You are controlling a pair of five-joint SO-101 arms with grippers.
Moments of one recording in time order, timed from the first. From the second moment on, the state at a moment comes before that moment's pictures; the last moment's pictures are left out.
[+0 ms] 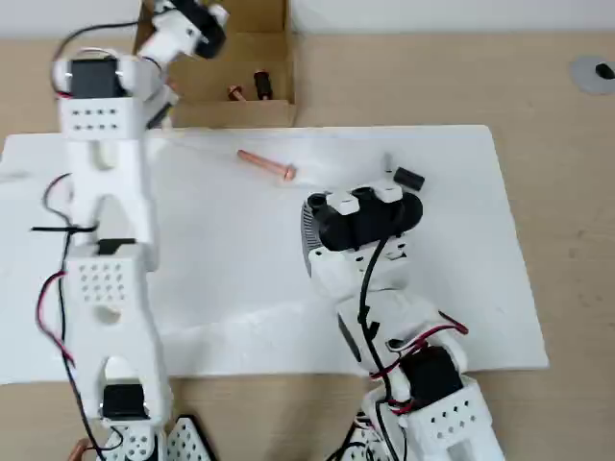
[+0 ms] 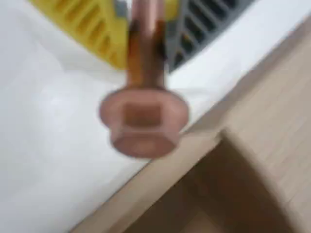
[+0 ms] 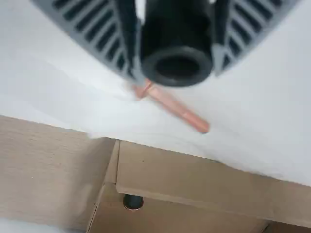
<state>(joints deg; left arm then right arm) -6.9 39.9 -76.5 100.1 -53.8 -28.0 -85.6 76.3 33.7 -12.0</state>
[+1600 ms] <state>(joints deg) -106.1 9.4 -62.2 70.9 11.5 -28.0 -85.6 76.3 37.0 -12.3</state>
